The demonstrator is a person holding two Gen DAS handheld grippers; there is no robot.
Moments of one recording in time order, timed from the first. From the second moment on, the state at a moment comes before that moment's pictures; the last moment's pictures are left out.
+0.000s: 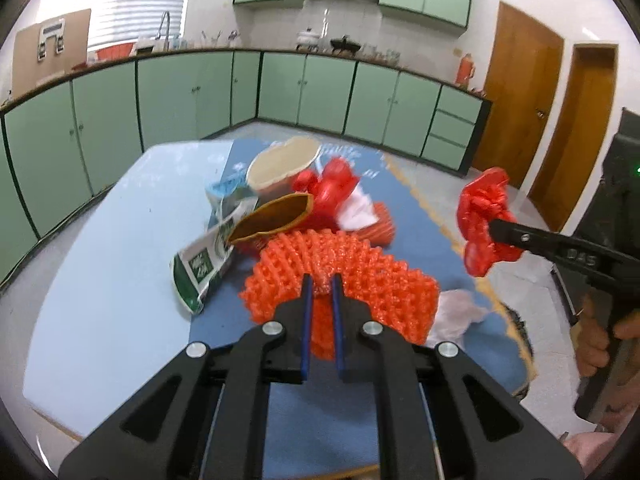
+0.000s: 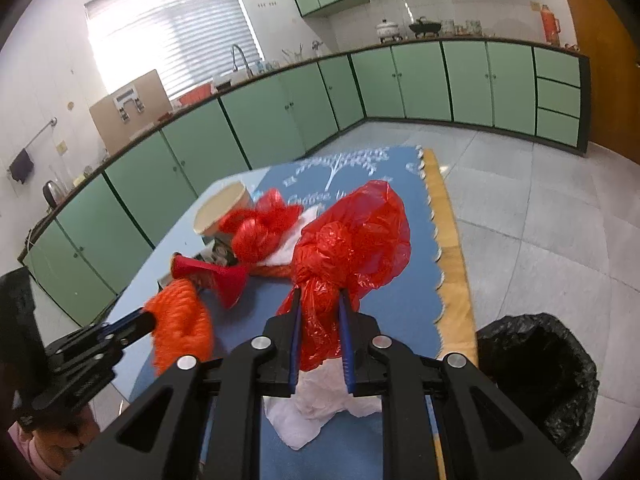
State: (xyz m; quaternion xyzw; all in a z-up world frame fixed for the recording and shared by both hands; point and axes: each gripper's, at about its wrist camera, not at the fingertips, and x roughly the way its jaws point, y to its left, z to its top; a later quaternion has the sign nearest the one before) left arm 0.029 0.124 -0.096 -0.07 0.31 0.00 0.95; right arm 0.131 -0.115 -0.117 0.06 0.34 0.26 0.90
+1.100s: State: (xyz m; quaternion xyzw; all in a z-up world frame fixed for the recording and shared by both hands) left arm 0.141 -0.129 -0.122 0.02 0.31 -0.27 0.91; right arm 0.094 -0.338 -0.170 0.15 0.37 0.02 0.92
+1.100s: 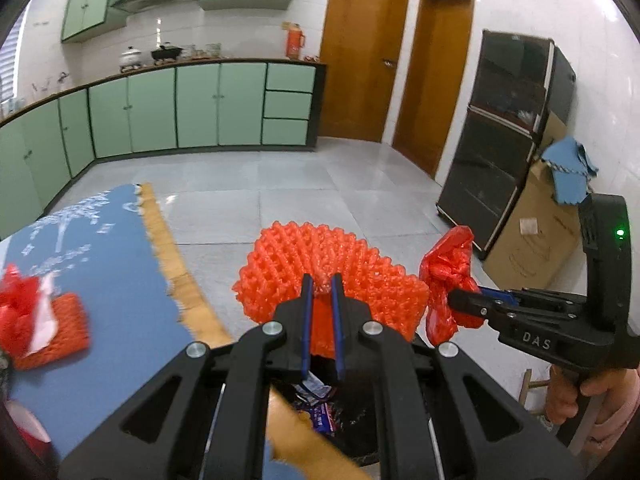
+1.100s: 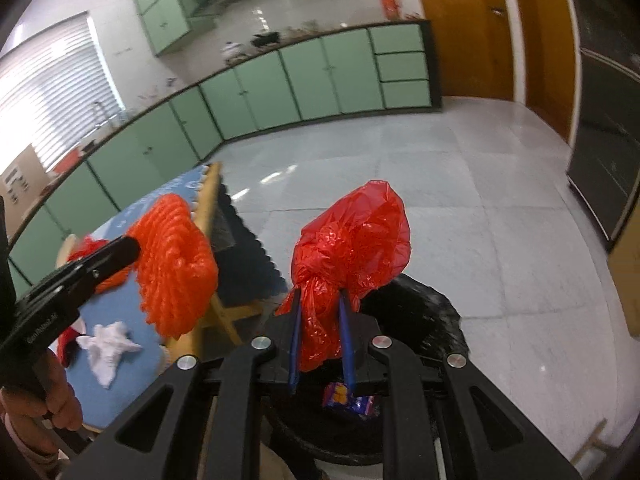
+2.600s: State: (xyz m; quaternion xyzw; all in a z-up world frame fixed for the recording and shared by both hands) left arm 0.092 0.064 -0.117 -0.01 0.32 -0.02 0.95; right arm 0.120 -0.169 -0.142 0.07 0.34 0.19 0.92
